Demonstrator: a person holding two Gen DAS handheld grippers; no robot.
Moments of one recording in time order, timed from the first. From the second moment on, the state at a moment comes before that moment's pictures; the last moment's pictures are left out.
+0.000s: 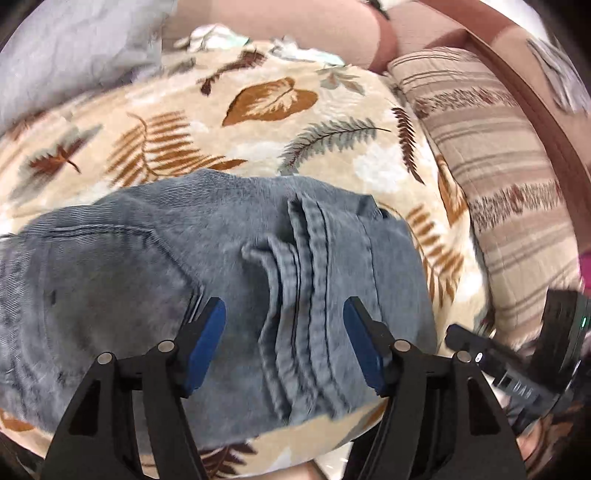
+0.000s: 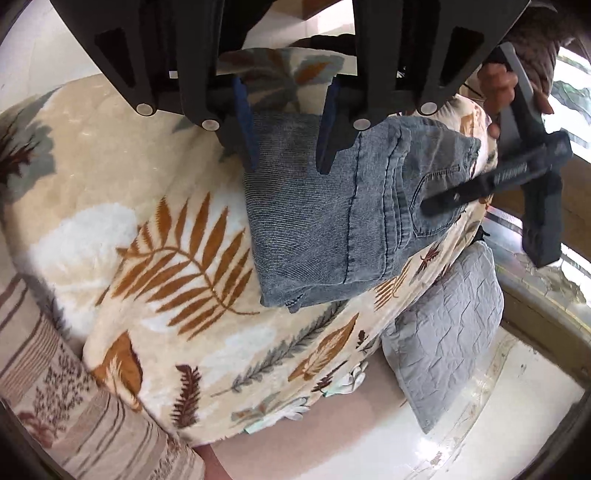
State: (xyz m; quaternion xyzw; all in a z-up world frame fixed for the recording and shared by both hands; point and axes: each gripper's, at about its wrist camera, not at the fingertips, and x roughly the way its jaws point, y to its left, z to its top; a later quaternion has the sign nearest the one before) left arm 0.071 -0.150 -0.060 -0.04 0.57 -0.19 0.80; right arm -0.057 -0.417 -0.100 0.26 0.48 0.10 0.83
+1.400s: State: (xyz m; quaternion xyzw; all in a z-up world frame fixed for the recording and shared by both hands) left arm 0.090 0.140 -0.045 -0.19 0.58 -0.06 0.79; right arm -0.033 -0.170 -0.069 -0.01 0.49 0.25 0.83
